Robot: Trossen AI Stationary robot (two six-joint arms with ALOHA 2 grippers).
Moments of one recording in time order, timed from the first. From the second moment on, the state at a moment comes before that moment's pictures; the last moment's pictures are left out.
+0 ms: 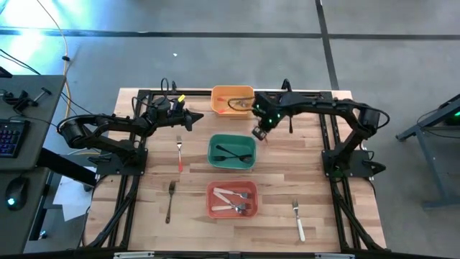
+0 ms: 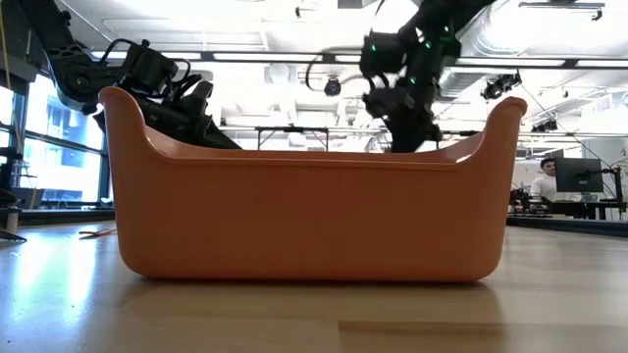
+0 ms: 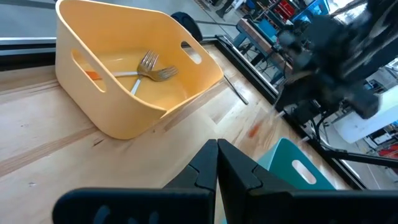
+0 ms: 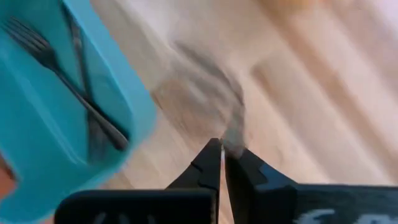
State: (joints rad) left arm 0.69 1.32 0.29 0.75 0.35 -0.56; right arm -0.41 1.68 1.26 -0.83 -0.09 0.27
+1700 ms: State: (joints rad) left arm 0.69 1.32 0.29 0.75 0.32 -0.57; right arm -0.59 2.34 2.28 -1.22 -0.08 -0.16
